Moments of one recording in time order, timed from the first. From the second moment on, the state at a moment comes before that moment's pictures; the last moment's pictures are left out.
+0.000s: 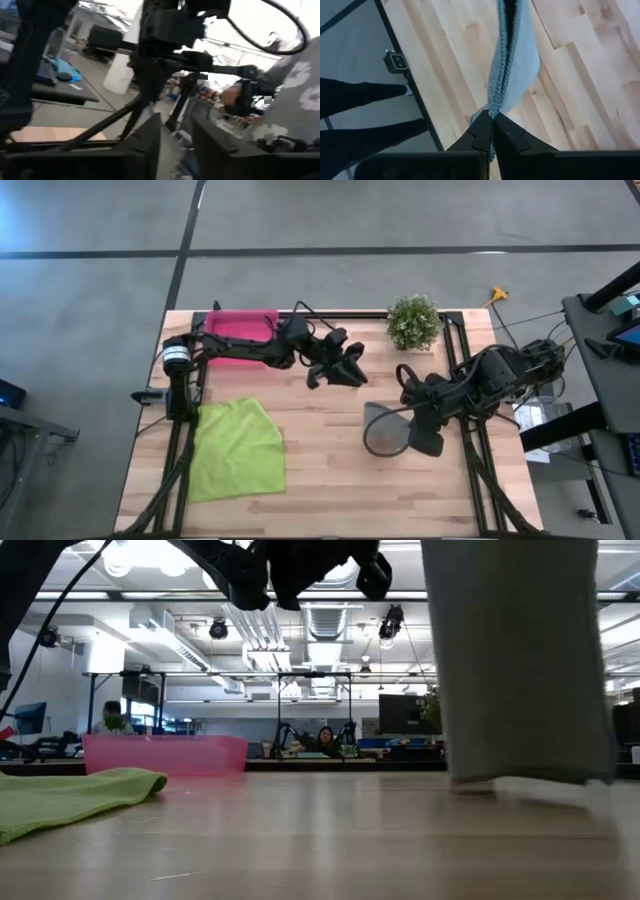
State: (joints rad) left arm 0.23 1.88 1.33 0.96 0.92 -0.73; right arm 0.43 1.50 1.89 -1.57 0.02 0.87
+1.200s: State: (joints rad) left arm 0.08 1.92 1.34 0.78 0.68 -0.30; right arm 0.43 1.50 1.89 -1.56 0.02 0.87
